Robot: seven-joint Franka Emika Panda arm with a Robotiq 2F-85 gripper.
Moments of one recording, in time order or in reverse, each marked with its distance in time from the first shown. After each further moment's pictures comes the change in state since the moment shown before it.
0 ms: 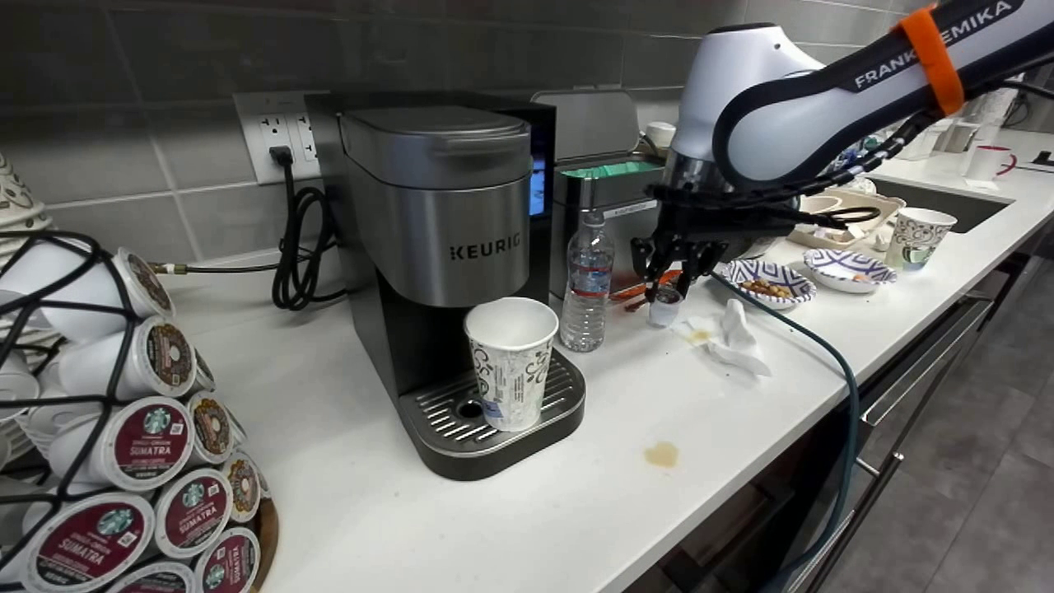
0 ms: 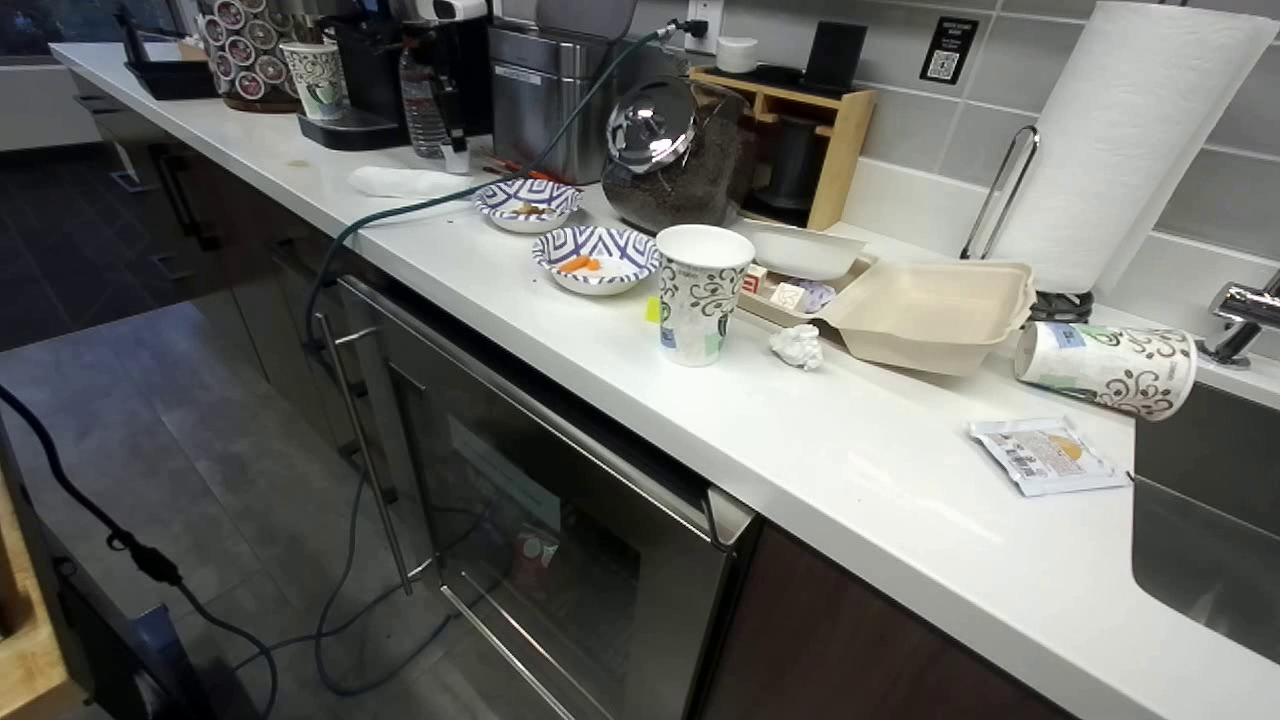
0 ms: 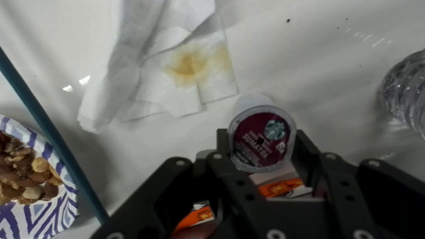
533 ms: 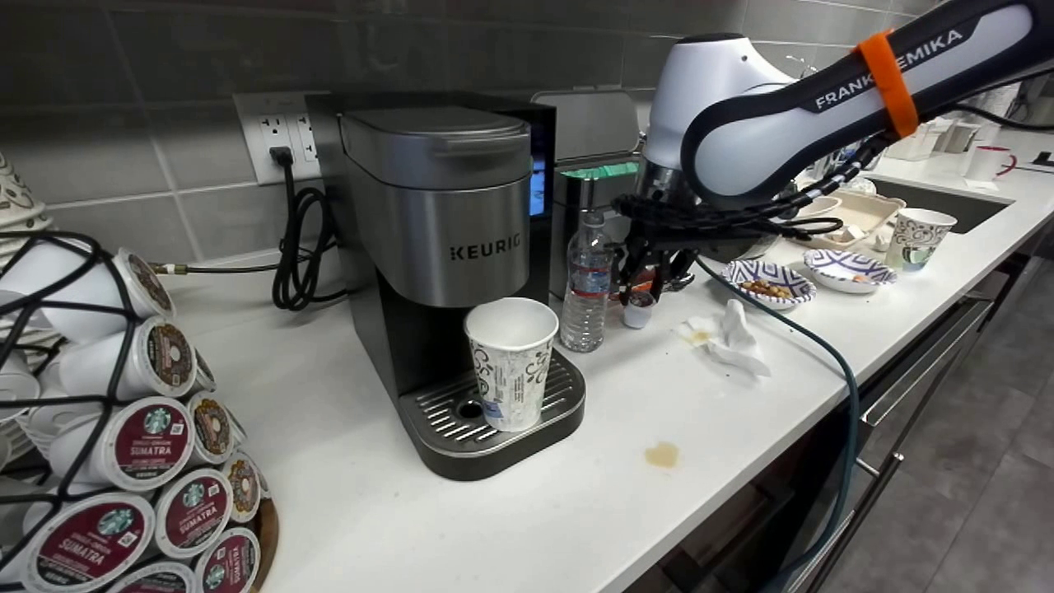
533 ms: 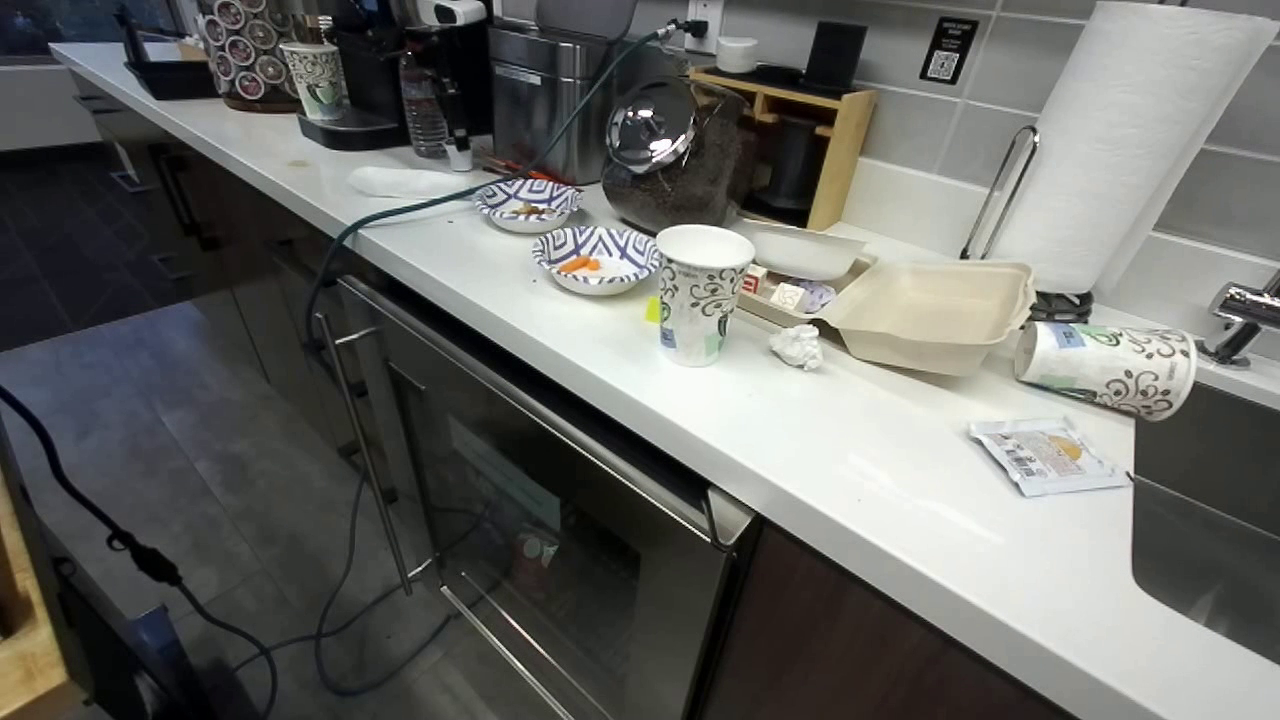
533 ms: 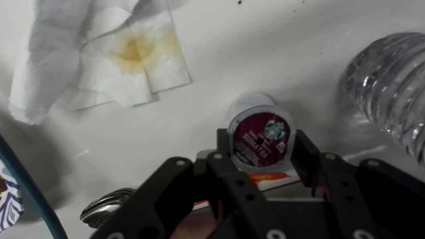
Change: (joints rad) arm 0.041 0.085 -0.009 0.114 -0.005 -0.001 0.025
